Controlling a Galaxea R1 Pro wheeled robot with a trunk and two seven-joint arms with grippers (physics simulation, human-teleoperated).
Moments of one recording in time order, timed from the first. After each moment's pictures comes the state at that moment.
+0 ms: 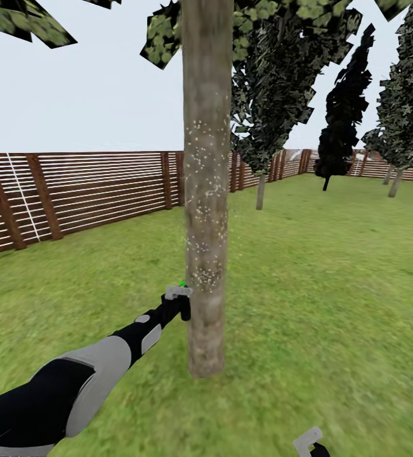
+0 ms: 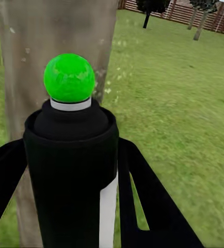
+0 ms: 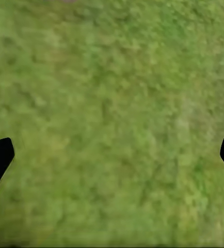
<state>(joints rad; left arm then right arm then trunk) -1.02 -0.14 -0.19 -0.03 0.24 -0.34 -0.32 -0.47 -0.03 0.53 0.06 -0.11 -0.28 -0.13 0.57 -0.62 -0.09</state>
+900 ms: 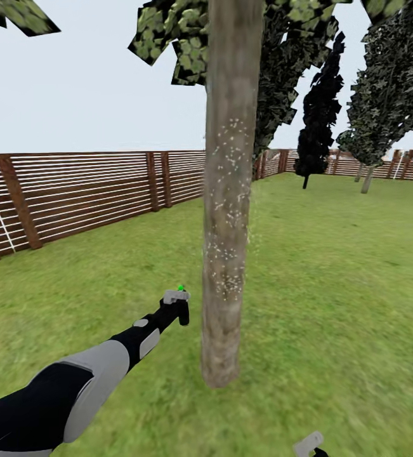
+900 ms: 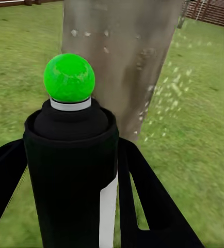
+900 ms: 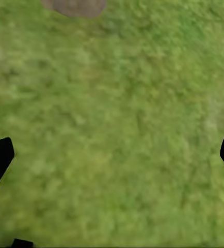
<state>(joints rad) -1.00 -0.13 -0.19 -0.03 0.24 -0.33 -0.32 -0.45 -0.03 0.54 0.06 -0.11 -0.28 -0.13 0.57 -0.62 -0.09</state>
